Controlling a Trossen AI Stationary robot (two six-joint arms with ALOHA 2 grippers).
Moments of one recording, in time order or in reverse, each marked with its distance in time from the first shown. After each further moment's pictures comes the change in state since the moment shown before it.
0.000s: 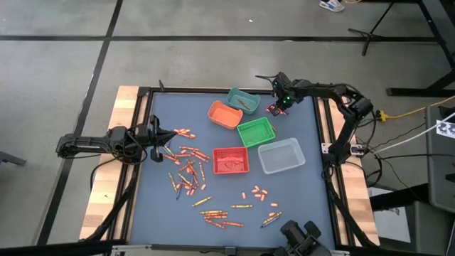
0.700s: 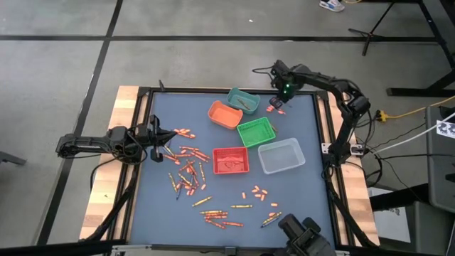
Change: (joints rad) left arm 0.000 0.000 0.000 0.000 0.000 0.000; right arm -0.002 0.005 0.325 -0.435 -0.090 -0.081
